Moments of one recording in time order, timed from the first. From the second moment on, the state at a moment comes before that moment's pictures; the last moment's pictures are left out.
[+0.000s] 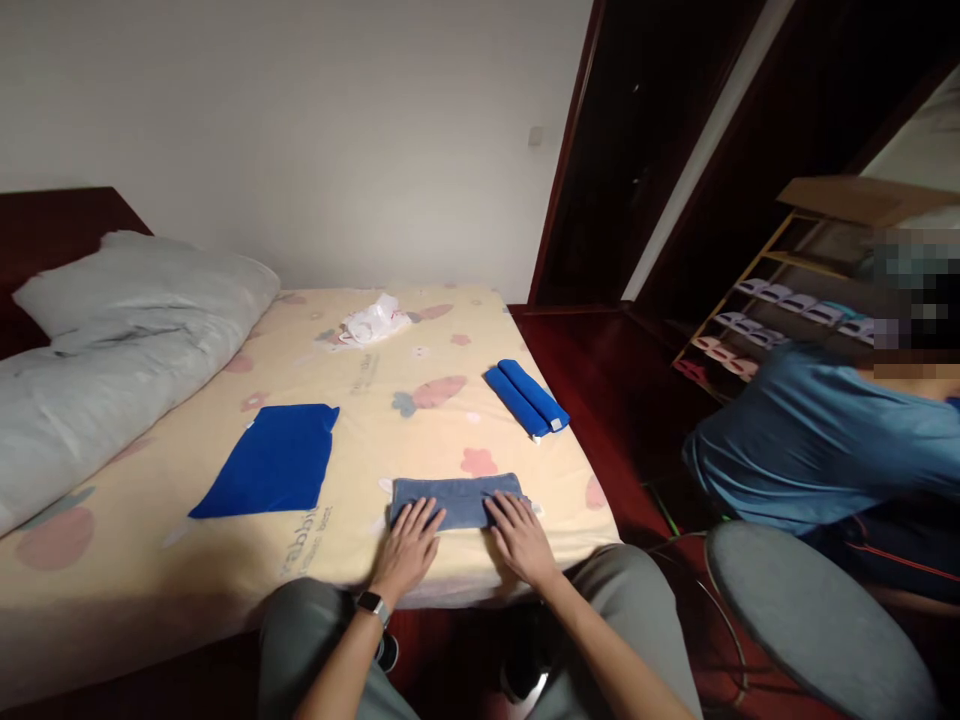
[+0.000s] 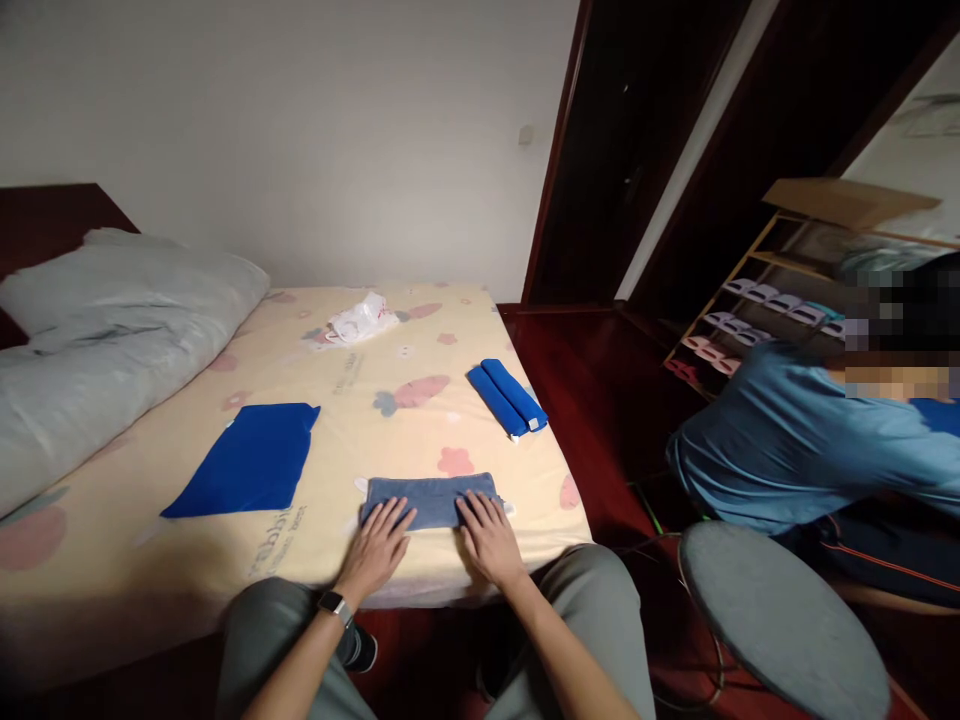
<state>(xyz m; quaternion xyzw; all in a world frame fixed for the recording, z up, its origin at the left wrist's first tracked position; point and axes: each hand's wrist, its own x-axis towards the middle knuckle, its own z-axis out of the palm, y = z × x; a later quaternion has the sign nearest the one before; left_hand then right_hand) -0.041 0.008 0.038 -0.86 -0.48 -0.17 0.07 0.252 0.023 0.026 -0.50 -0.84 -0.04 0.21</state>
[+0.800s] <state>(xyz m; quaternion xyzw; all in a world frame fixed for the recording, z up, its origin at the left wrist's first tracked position) -0.111 0.057 0.022 -0.67 -0.59 -0.30 -0.34 0.293 0.058 0.004 -0.55 -0.73 0.25 0.32</state>
